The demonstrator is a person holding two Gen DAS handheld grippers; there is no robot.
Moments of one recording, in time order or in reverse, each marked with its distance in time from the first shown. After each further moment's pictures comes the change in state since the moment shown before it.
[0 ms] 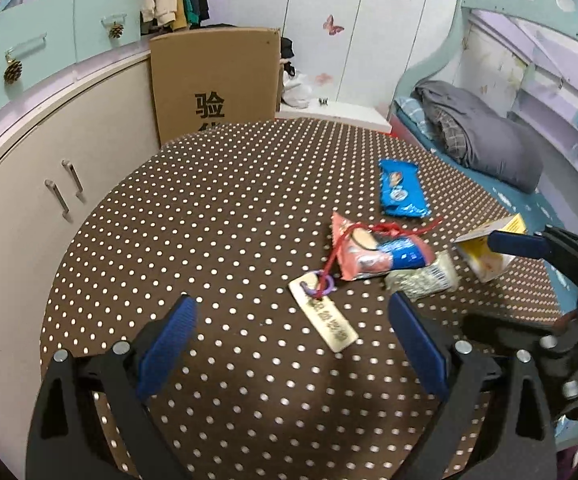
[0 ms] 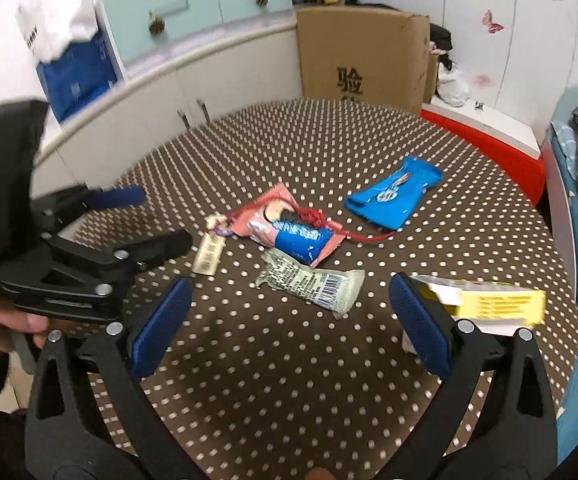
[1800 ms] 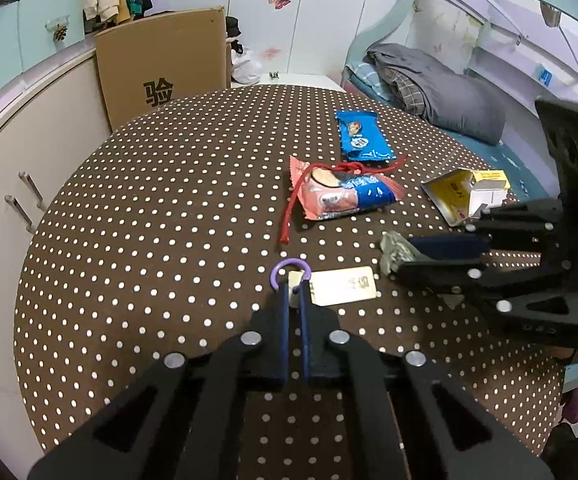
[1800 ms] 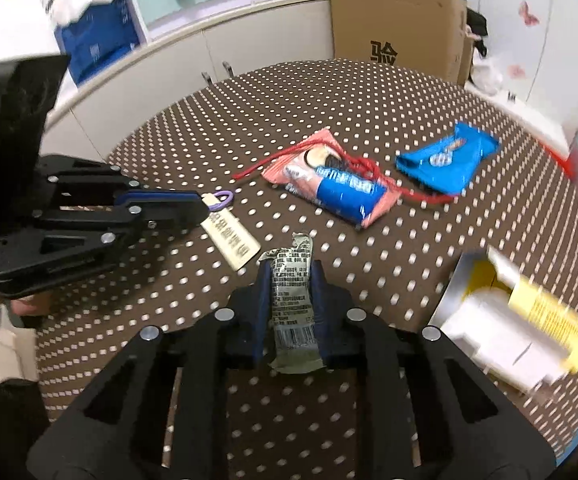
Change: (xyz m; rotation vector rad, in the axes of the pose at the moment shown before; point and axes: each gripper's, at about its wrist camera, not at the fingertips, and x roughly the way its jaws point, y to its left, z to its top) left arm 0.004 -0.002 -0.027 0.133 0.083 -0.134; right arm 0.017 0.011 -0.026 -0.019 0.050 0.152
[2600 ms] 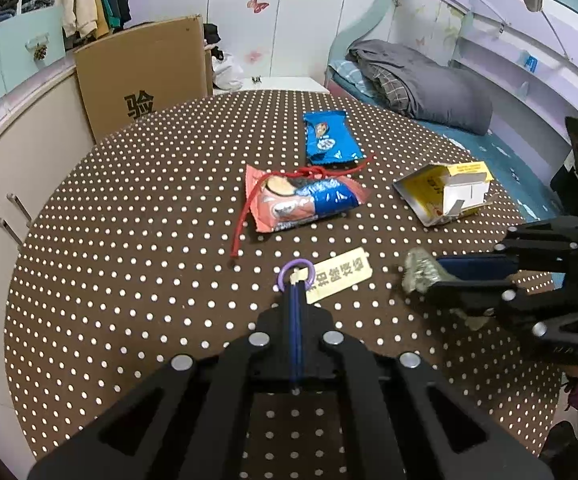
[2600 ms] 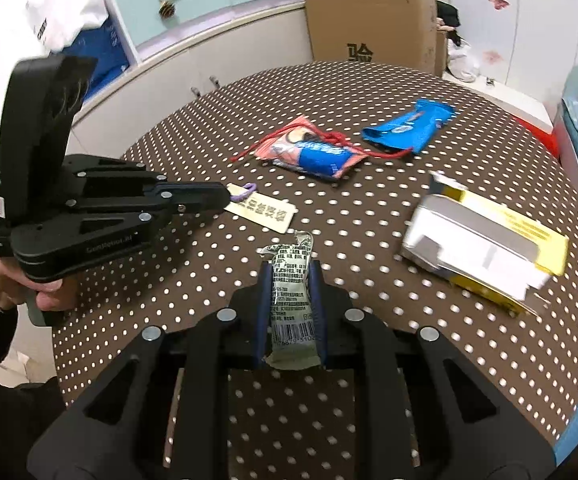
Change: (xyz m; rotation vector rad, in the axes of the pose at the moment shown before) left arm 0.007 -0.033 0.008 0.064 -0.017 -0.007; right arm -0.039 -0.007 -0.030 0.069 -0.049 -0.057
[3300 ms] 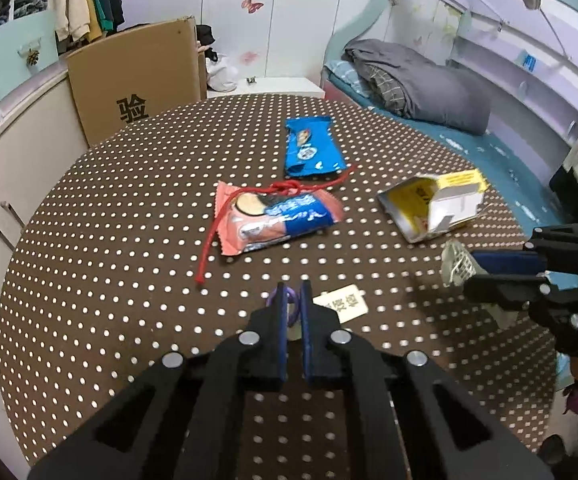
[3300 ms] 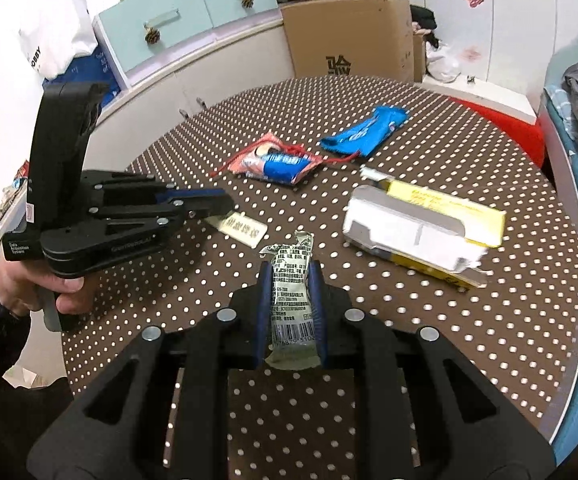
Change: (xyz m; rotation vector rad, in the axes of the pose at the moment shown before) left arm 0.008 -0.018 0.017 -0.005 0.007 -0.022; right arm -0.038 -0.019 -0.006 0.051 -0.069 -0.014
